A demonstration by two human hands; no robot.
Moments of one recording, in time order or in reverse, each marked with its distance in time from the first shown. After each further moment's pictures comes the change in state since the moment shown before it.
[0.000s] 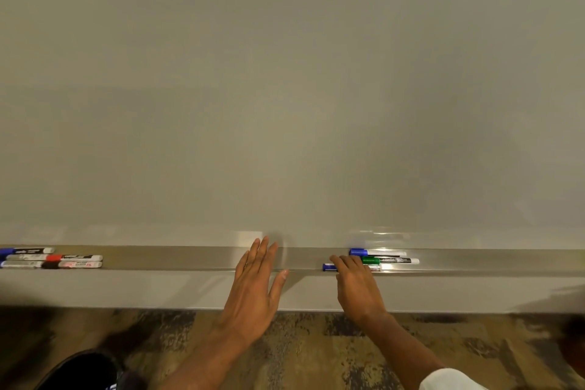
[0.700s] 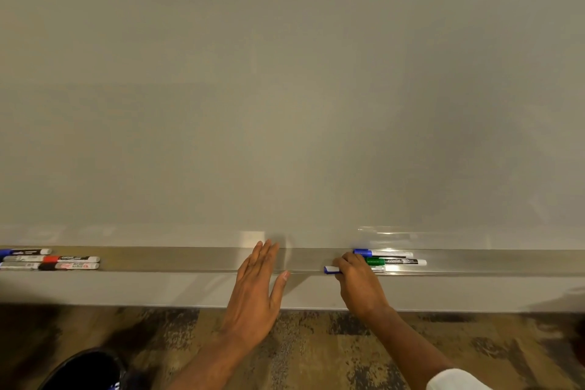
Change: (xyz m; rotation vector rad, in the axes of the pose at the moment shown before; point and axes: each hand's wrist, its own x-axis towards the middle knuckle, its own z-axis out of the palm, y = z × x) left_hand 0.006 0.002 0.010 -0.060 -0.008 -0.060; right_hand 0.021 0.010 0.012 0.043 0.031 -0.044
